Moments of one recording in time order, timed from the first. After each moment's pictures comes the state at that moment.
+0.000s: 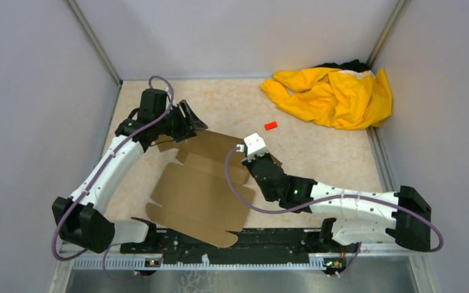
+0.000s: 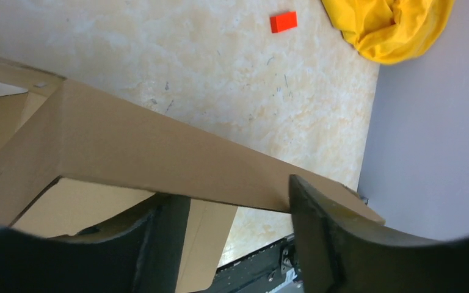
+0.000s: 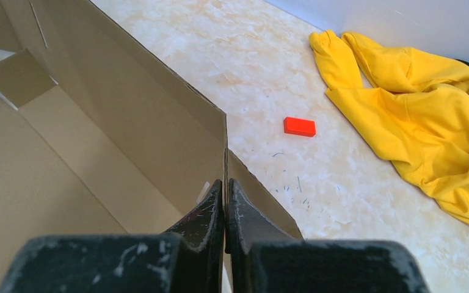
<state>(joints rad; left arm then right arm) -0.33 1.30 1.21 -0.60 0.25 -0.75 1.20 1.11 0.73 0.08 0.85 -0.03</state>
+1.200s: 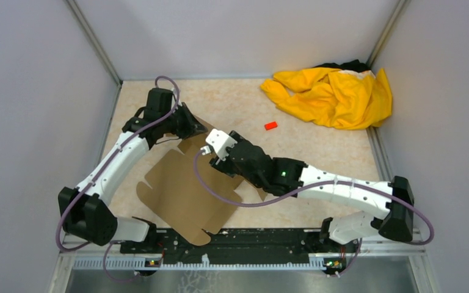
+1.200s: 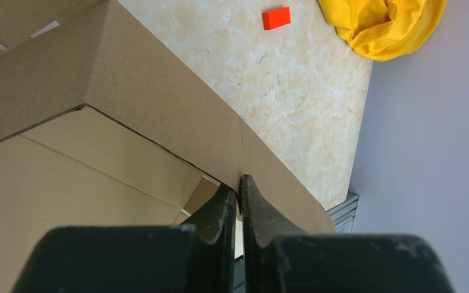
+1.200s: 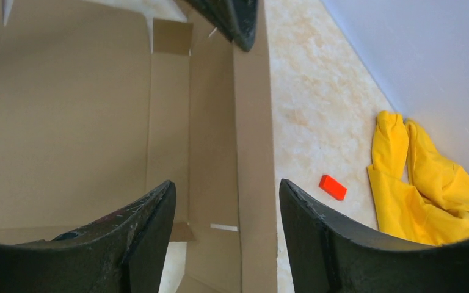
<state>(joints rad) -0.35 1.36 1.20 -0.53 0.29 -0.78 1.21 1.26 1.14 -0.28 0.49 -0.23</state>
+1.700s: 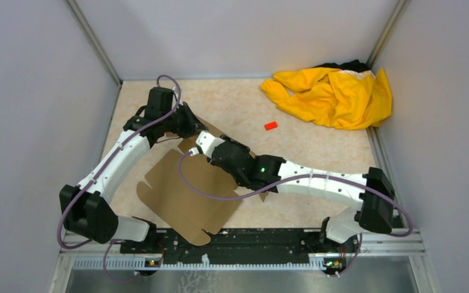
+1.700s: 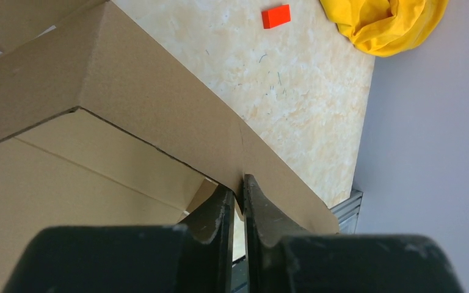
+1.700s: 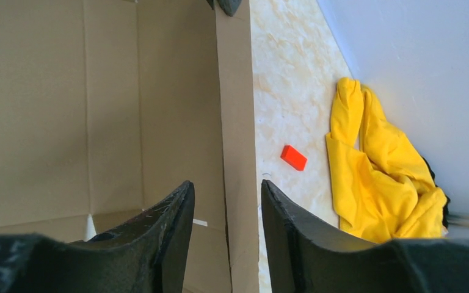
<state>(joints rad) -0.35 1.38 1.22 -0.53 0.31 -0.76 1.21 1.44 1.22 -0.38 0.64 -0.30</state>
